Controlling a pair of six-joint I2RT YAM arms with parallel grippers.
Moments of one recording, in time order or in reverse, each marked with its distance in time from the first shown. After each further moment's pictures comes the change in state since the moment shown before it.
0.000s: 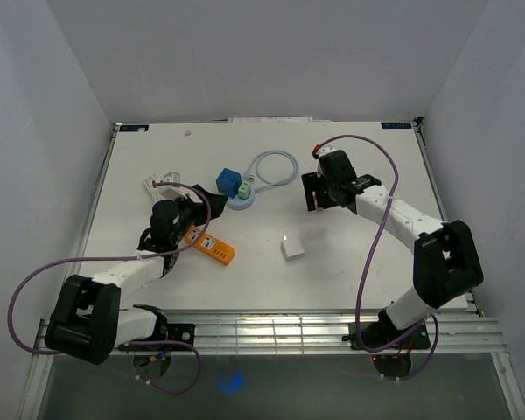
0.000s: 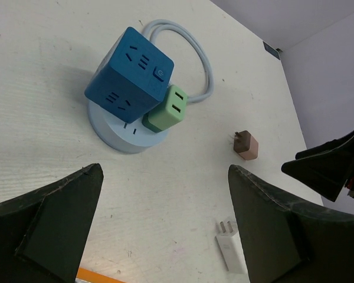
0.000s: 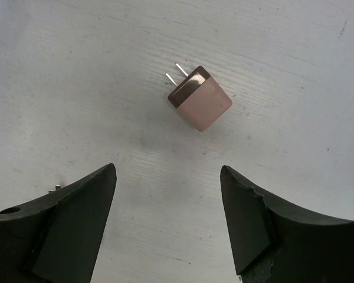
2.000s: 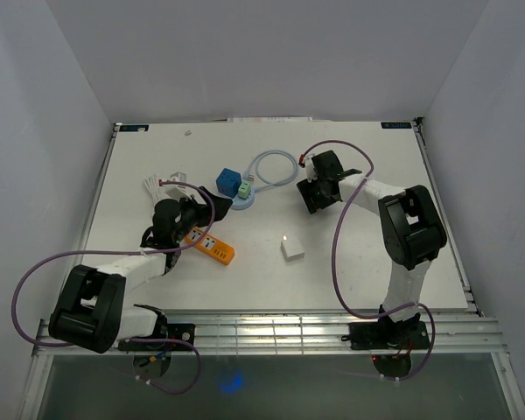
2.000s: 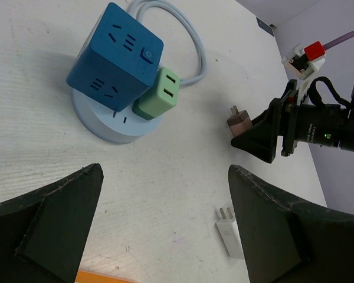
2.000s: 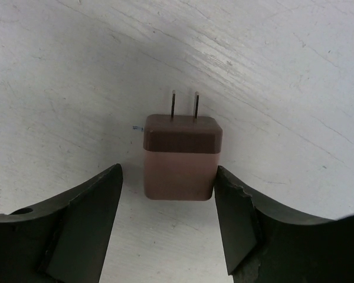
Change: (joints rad) left arm 0.000 0.062 0.001 0.050 0.091 0.019; right arm -0.074 0.338 0.104 0.083 -0.091 -0.282
